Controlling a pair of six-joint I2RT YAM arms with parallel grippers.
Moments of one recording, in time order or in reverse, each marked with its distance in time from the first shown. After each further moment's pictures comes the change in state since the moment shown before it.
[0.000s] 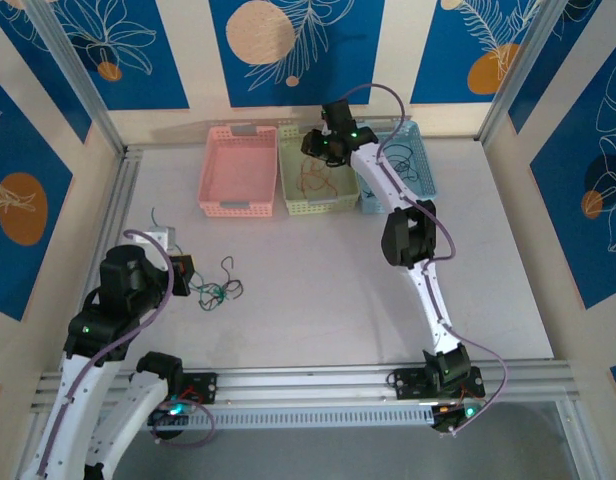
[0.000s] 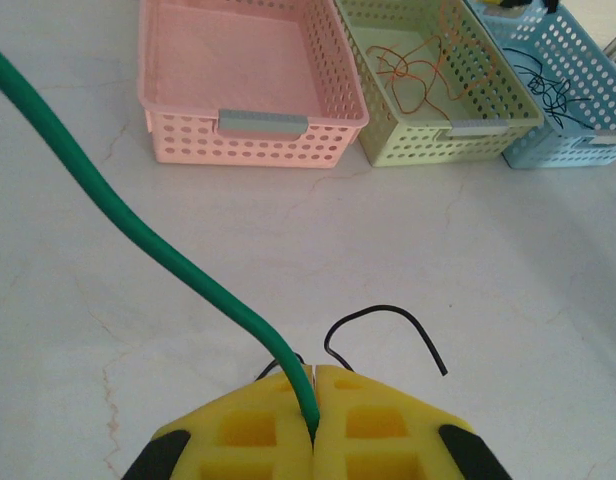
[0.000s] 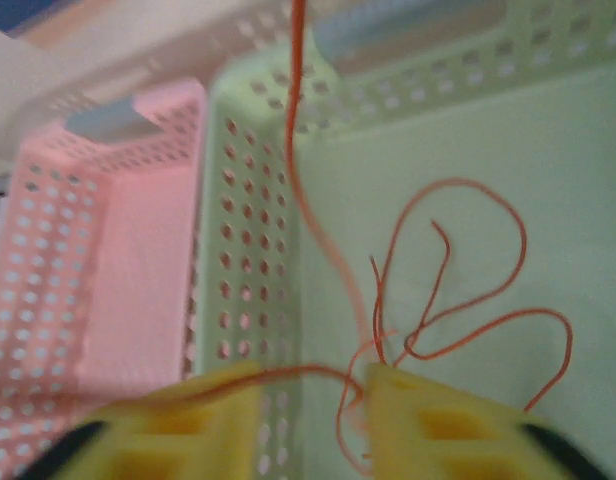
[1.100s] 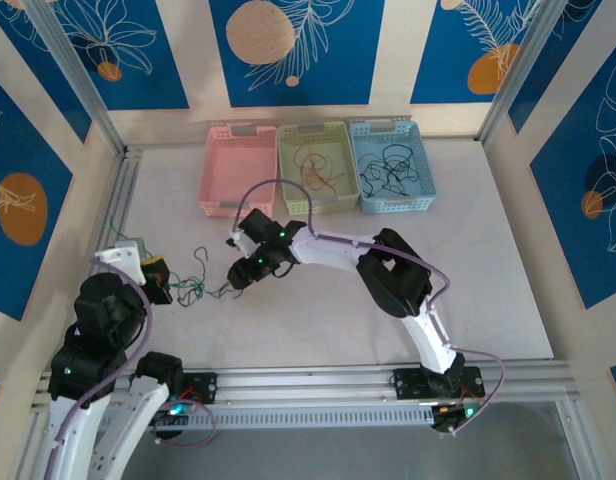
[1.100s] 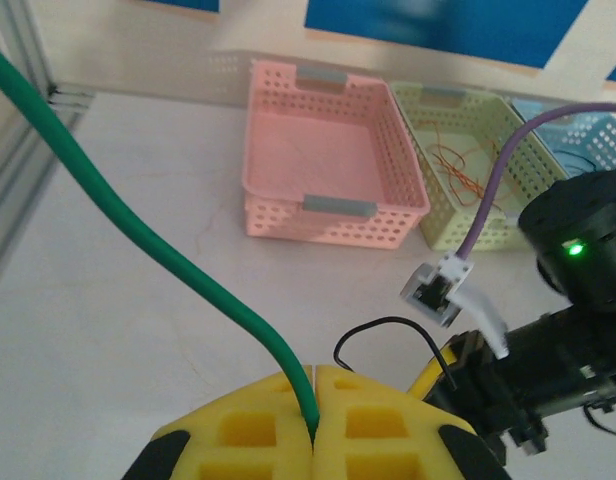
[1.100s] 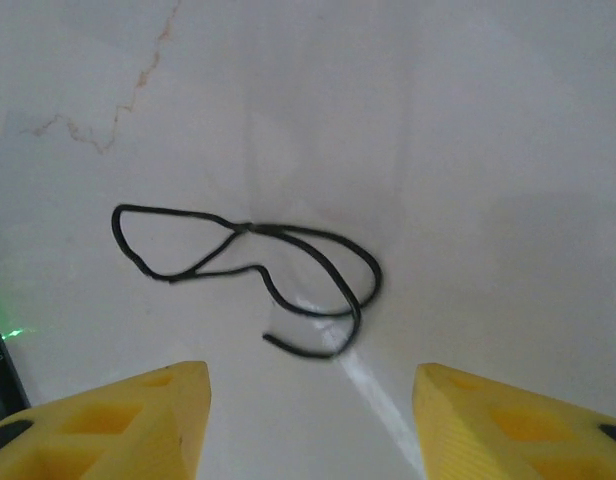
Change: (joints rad) left arm 0.000 -0.207 0.000 -0.005 -0.229 -0.001; right arm 0.557 -0.388 -0.927 0.292 -0.237 -0.283
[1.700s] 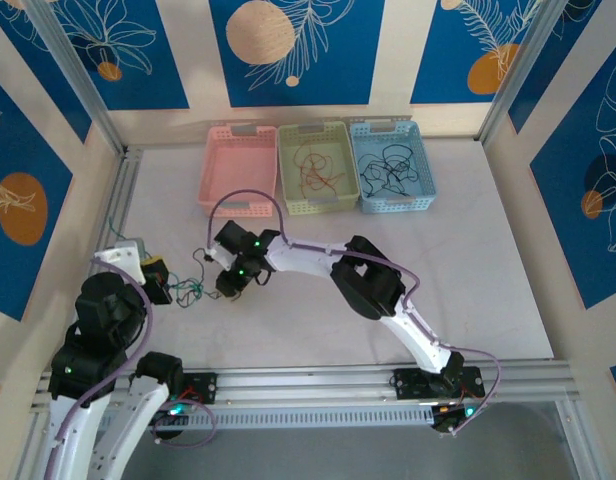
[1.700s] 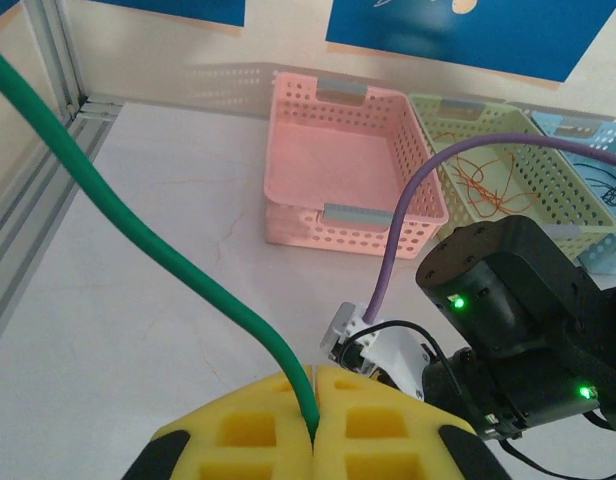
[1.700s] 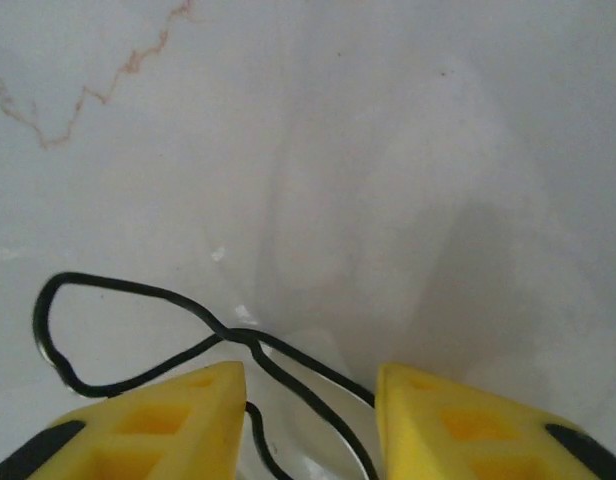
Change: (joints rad) left arm 0.000 0.013 0.000 -0.012 -0.010 0.000; right arm 0.079 0.178 0.202 -0.067 0.130 -0.195
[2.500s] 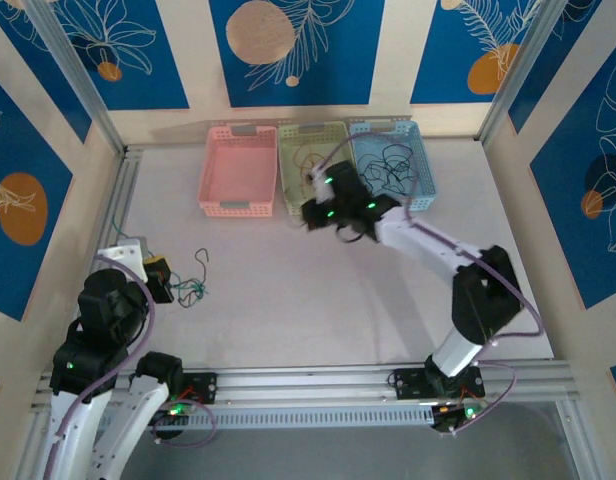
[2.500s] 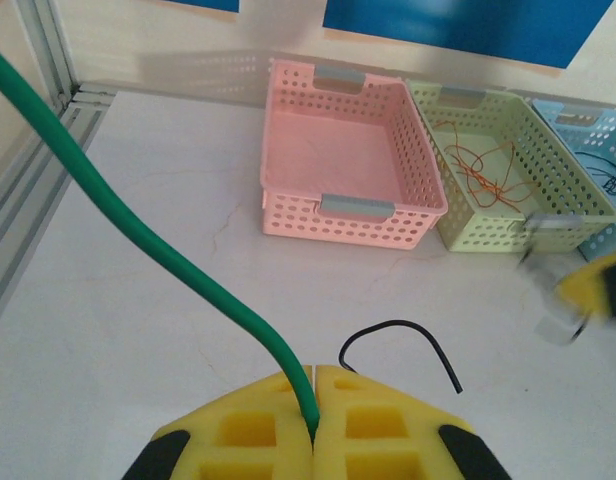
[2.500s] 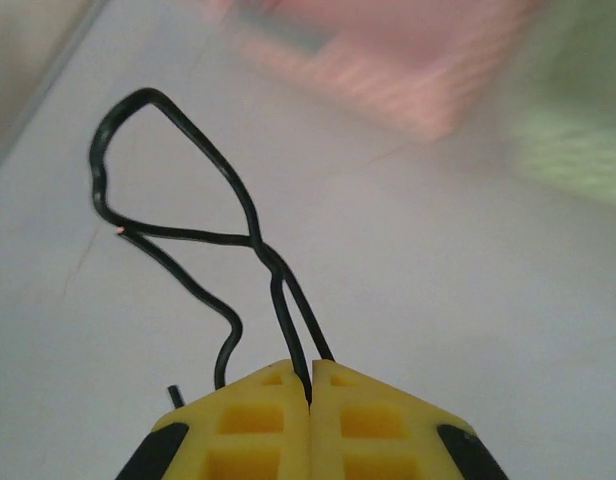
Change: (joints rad) left arm 0.000 0.018 0.000 0.000 0.011 0.000; right arm -0.461 -0.724 -0.546 0.182 0.061 0.262
